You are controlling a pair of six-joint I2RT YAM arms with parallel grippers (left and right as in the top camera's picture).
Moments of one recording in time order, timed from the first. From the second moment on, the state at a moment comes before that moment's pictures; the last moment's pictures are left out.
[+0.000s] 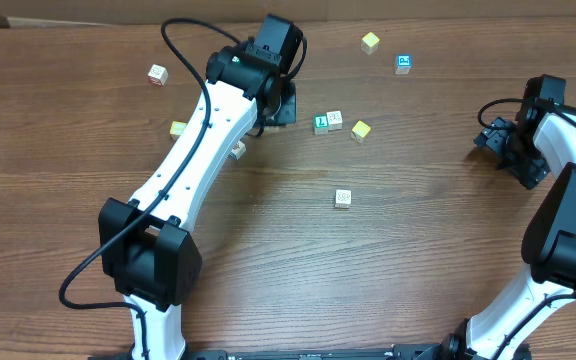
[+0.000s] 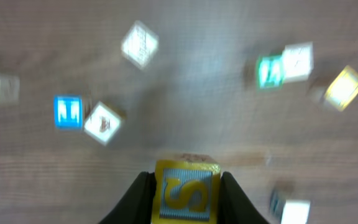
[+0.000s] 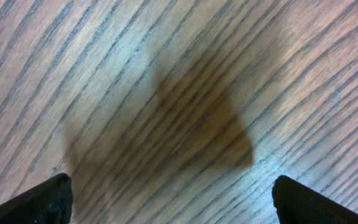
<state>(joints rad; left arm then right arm) -0.45 2.03 1.95 -1.14 -0.11 -0.45 -0.34 2.03 1.42 -0.75 0.13 0.51</state>
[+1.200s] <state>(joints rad) -0.64 2.30 1.95 -1.09 -0.04 -0.45 -0.34 2.03 1.42 -0.75 0.13 0.51</state>
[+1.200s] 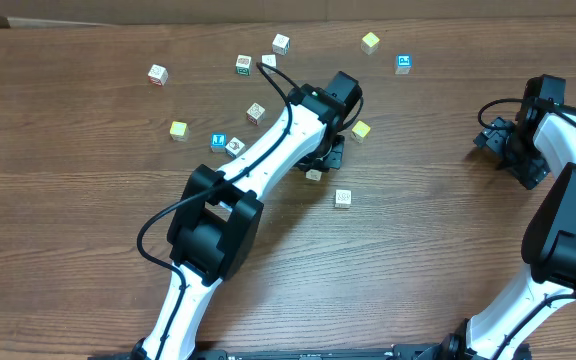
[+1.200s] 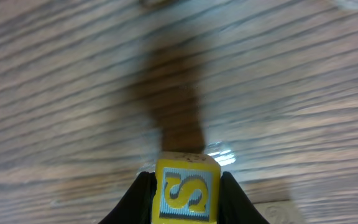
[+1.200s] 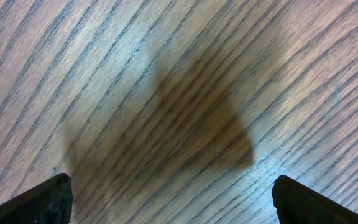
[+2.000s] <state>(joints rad) -0.69 2.30 1.95 -1.10 -0.04 -0.44 -0.34 2.03 1.42 -0.75 0.13 0.51</state>
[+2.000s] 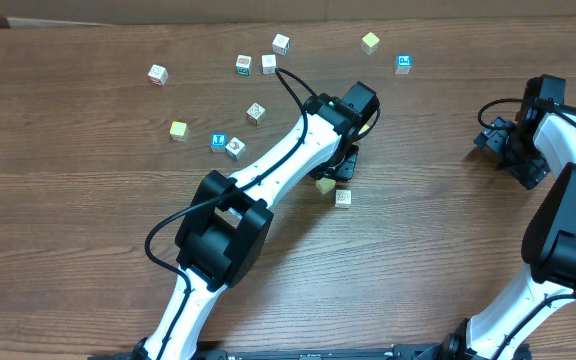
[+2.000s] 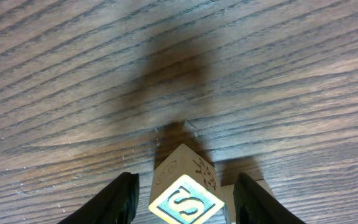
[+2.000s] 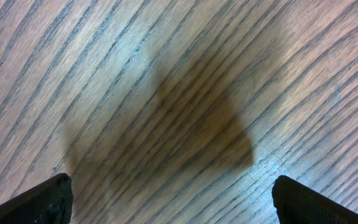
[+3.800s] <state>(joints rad) -0.69 2.30 1.94 -1.17 0.01 -0.92 -0.34 2.03 1.42 -0.75 0.13 0.51</state>
